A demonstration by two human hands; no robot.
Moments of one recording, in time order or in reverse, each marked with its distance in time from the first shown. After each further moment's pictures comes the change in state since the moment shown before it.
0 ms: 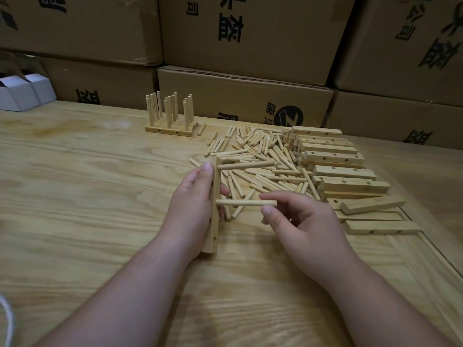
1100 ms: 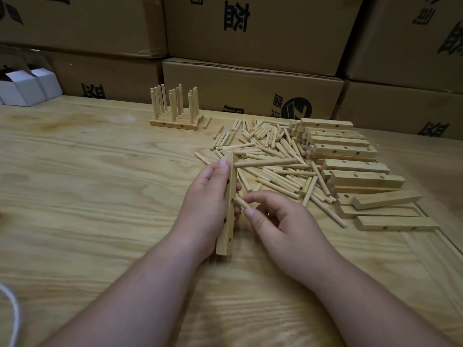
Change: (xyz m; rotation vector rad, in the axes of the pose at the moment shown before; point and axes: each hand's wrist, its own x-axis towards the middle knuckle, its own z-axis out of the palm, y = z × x) left_hand -0.005 -0.005 0.006 -0.030 -0.088 -0.013; right_hand 0.003 0.002 0.031 0.010 -0.152 0.025
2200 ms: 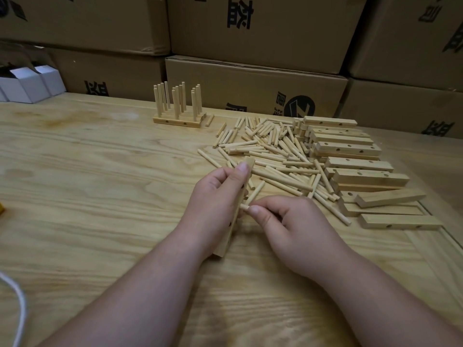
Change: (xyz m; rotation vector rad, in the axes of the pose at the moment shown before) left_hand -0.002 -0.003 -0.004 0.135 -0.089 0.045; right_hand 0.000 -0.003 -0.009 -0.248 -0.024 -0.120
